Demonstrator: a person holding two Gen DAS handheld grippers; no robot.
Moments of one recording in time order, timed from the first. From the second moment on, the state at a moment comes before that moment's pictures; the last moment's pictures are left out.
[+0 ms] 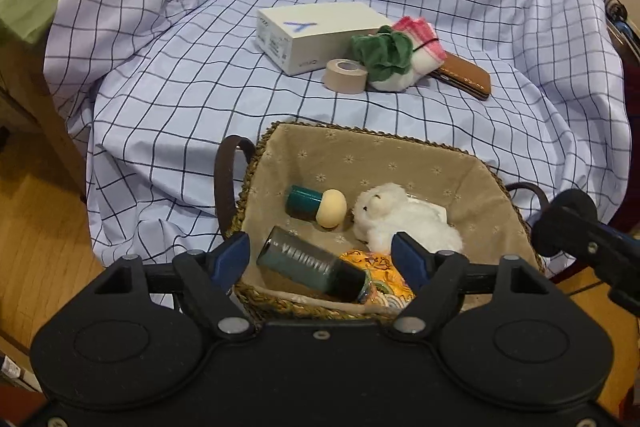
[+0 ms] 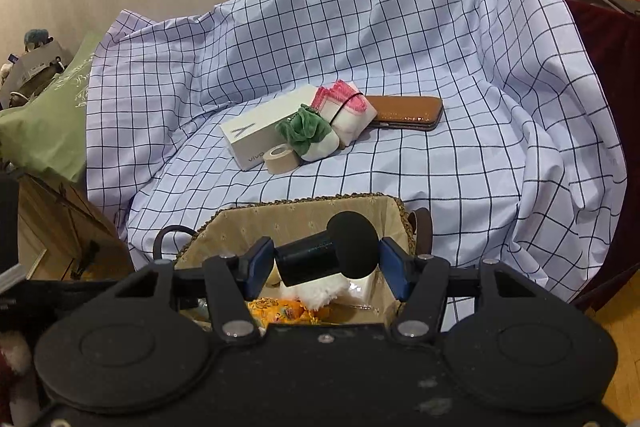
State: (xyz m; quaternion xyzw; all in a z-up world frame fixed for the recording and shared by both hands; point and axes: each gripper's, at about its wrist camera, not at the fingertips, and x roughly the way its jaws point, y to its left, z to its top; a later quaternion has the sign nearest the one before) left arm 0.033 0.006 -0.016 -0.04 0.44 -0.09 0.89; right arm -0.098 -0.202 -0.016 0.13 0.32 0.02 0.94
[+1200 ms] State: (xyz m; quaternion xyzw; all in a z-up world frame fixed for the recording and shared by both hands) left arm 0.028 0.015 -0.009 -0.05 0.42 -0.07 0.90; right arm -0.091 -0.199 -0.025 0.12 0.35 0.02 0.93
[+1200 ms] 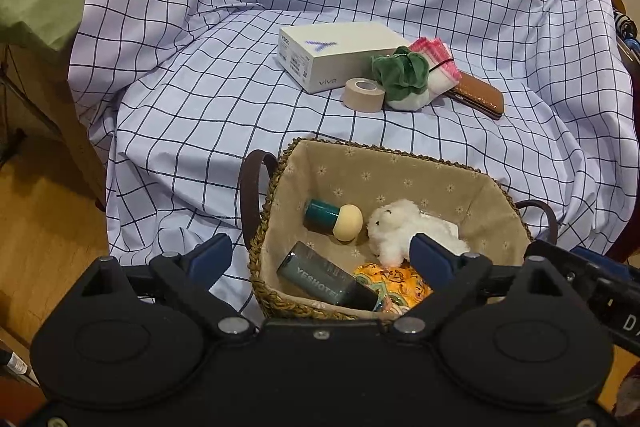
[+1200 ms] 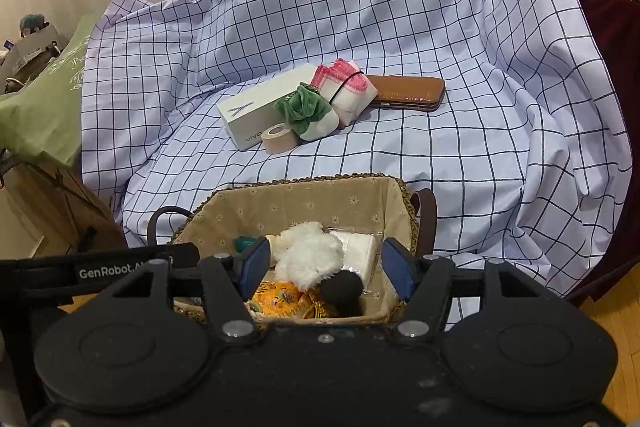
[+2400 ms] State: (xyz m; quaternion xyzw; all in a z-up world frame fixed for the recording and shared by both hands) left arm 0.029 0.022 -0.004 -0.06 0.41 -0.05 0.91; right arm -0.092 -0.204 -0.024 0.12 0.35 0.00 0.93
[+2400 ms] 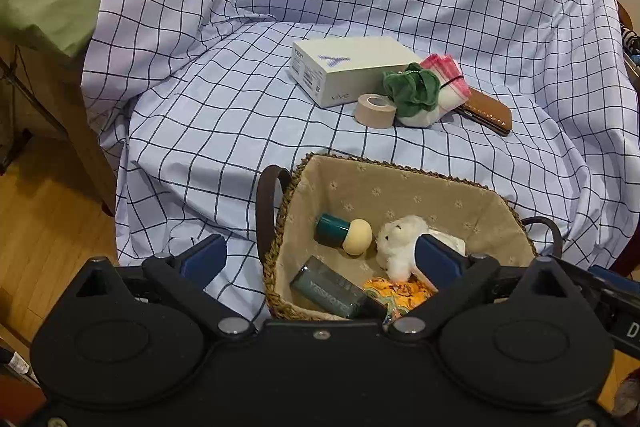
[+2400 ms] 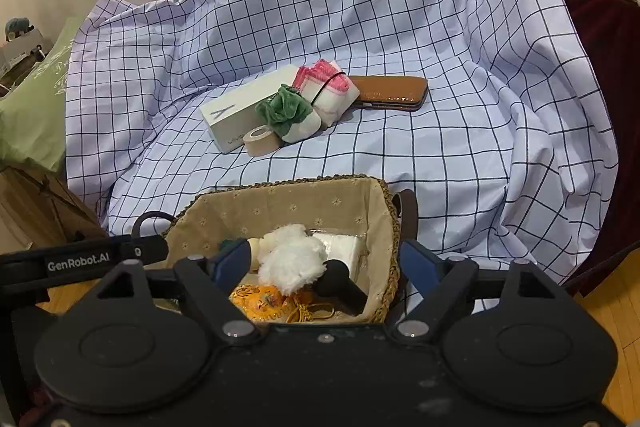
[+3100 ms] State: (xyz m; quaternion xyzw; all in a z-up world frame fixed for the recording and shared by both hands) left arm 0.084 0.012 0.008 -0.02 0.39 -0.06 0.92; right arm -0.049 -0.217 -0.020 0.10 0.35 -0.04 0.93
